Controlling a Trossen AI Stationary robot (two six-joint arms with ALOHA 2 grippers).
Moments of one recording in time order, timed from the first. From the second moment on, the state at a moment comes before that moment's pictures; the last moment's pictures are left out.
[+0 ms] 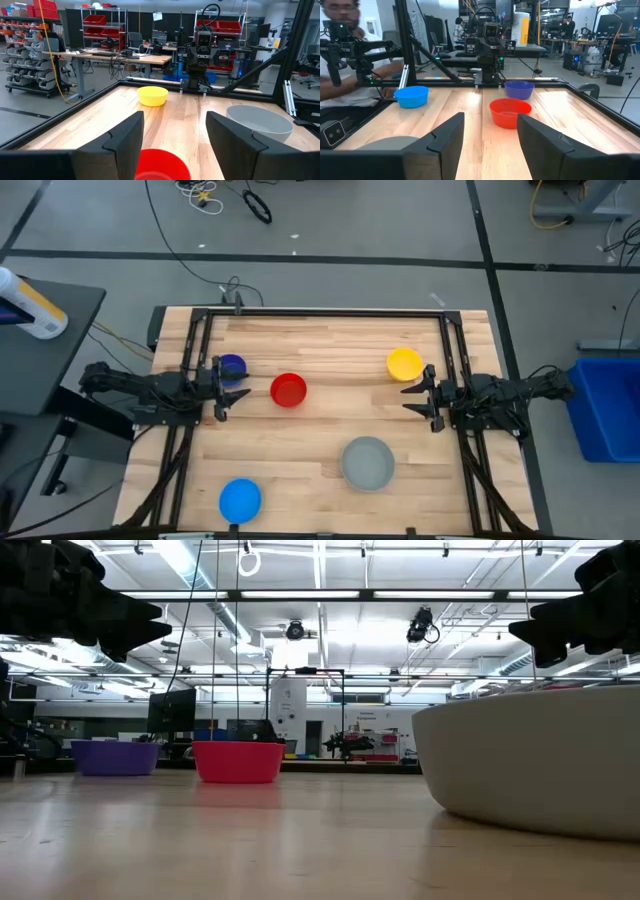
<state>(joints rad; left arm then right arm) -0.22 0.03 0.01 0.09 -0.45 -0.05 0.19 0.03 0.01 0.04 0.15 0.00</state>
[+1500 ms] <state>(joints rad) -0.22 0.03 0.01 0.09 -0.45 -0.05 0.19 0.03 0.01 0.28 0.23 0.10</state>
